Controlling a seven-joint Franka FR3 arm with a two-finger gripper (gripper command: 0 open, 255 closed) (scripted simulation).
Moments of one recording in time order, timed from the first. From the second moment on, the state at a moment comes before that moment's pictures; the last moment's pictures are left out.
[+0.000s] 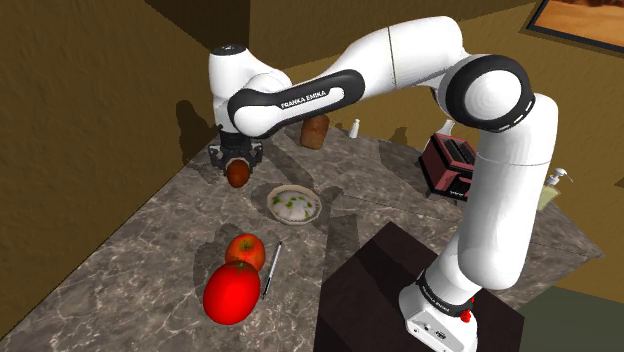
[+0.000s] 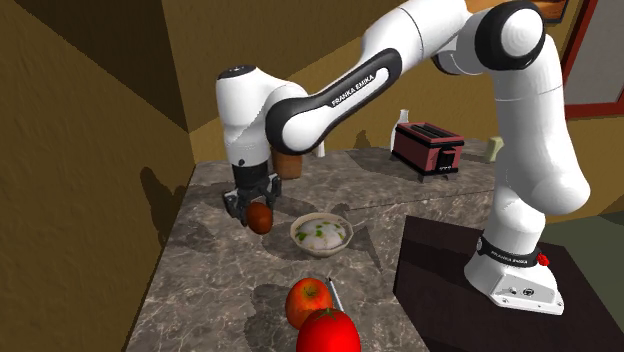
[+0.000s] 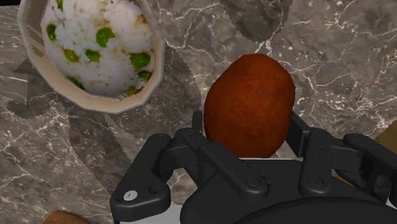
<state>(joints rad) 0.11 0.37 0.37 -1.73 -0.31 2.06 1.09</state>
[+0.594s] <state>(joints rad) 0.01 0.15 0.37 -1.99 -0.23 2.13 0.98</state>
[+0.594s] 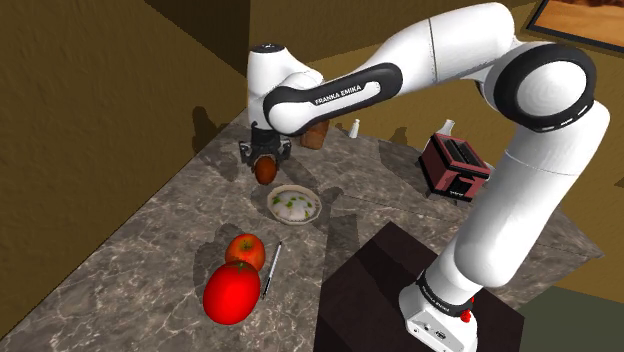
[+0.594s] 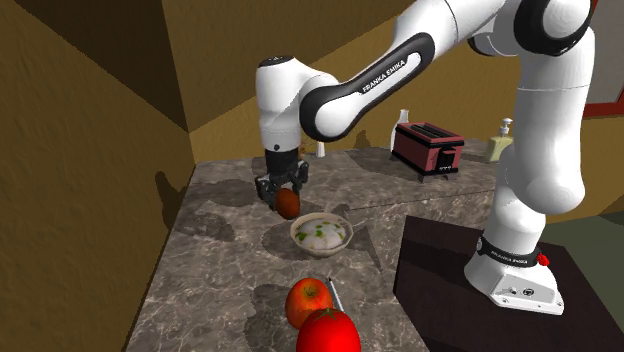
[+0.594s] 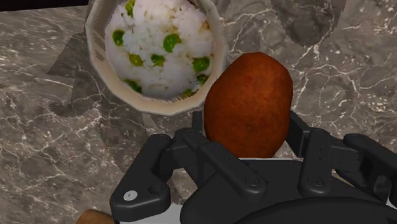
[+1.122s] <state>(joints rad) -0.06 -0.08 0.31 -2.28 -0.14 2.22 0.82</state>
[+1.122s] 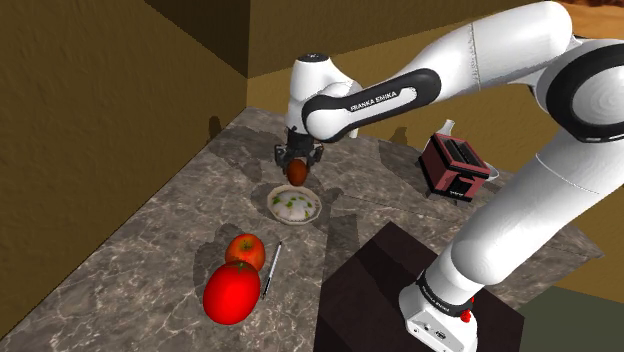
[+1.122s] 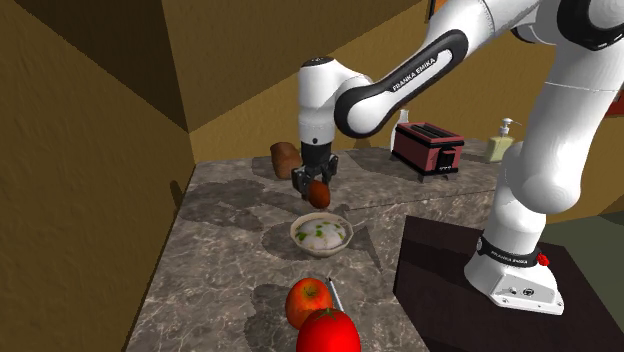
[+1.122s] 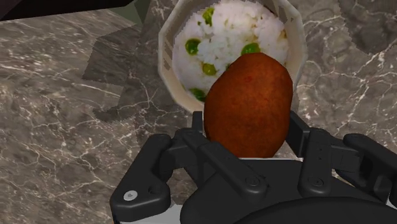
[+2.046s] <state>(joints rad) -0.07 0.02 0.31 -2.36 -0.21 2.39 0.88</state>
